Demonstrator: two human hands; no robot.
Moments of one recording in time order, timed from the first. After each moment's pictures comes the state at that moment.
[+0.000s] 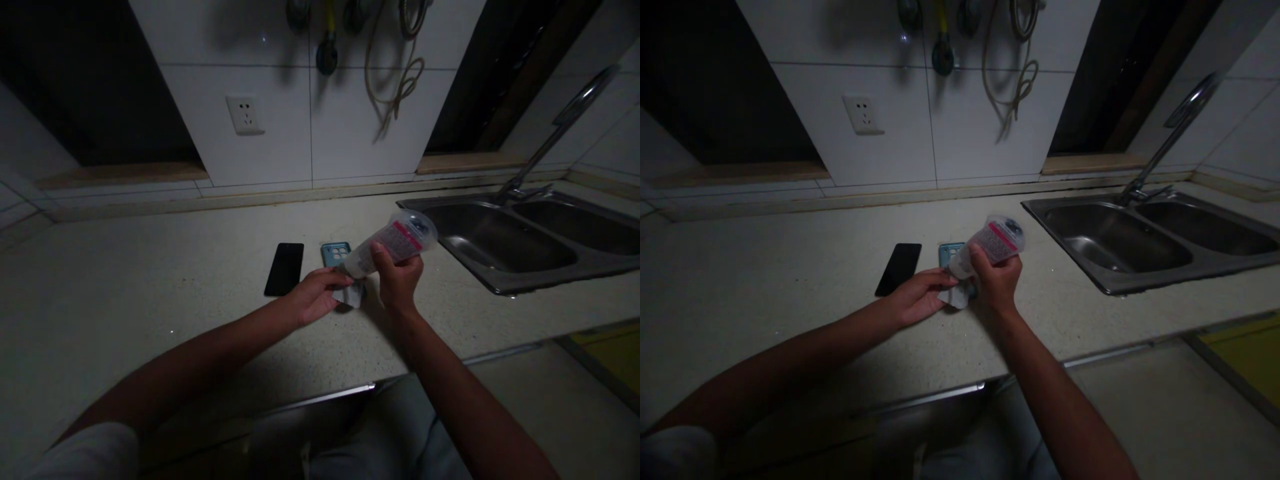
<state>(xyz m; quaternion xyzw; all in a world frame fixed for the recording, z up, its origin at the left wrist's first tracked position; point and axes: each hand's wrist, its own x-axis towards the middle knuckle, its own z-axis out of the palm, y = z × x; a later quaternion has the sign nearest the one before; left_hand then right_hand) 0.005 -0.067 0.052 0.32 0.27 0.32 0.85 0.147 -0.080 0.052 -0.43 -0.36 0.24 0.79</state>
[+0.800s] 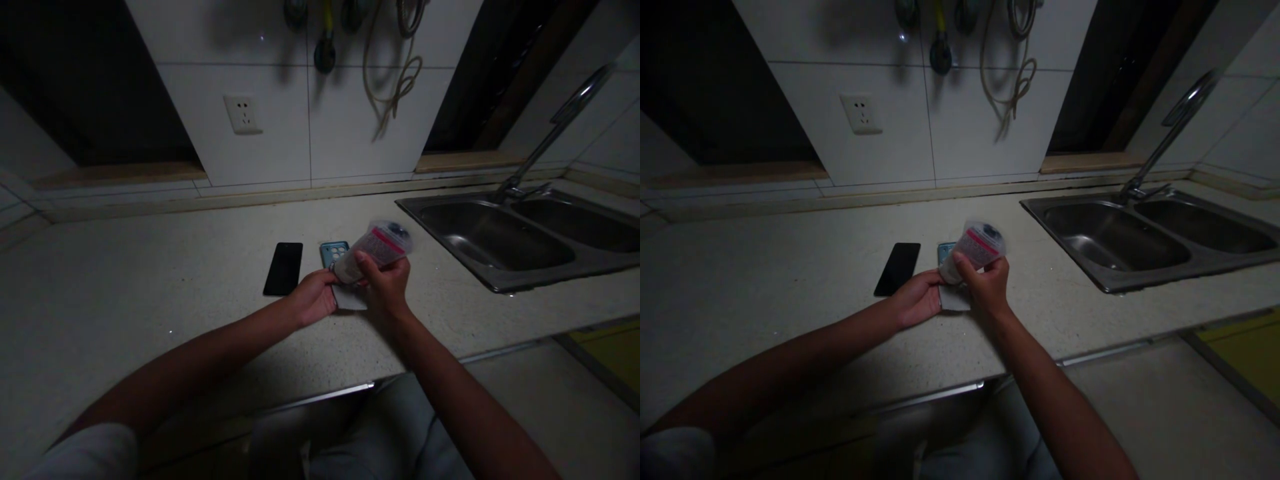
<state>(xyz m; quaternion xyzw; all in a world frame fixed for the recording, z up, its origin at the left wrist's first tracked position) 0.011 -0.067 0.047 0.28 0.27 0.32 0.87 0.139 -0.086 0.045 -0.44 -0.41 0.29 0.75</state>
